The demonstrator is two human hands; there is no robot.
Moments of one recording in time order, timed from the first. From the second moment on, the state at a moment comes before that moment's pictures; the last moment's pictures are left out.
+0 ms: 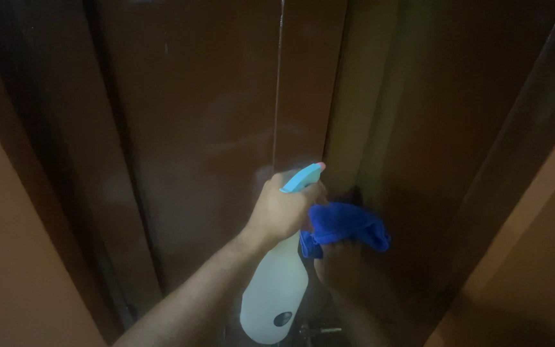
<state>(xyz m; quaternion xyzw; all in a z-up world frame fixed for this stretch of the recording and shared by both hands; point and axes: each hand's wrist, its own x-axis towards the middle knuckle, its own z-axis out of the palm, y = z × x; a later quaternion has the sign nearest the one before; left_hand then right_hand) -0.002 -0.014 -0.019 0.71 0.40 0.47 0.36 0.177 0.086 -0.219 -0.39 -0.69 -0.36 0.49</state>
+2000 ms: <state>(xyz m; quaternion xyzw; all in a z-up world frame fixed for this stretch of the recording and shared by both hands) -0.008 -0.002 -0.081 0.65 0.43 0.45 0.44 0.172 0.085 -0.240 -0.45 -0.68 -0.31 0.49</state>
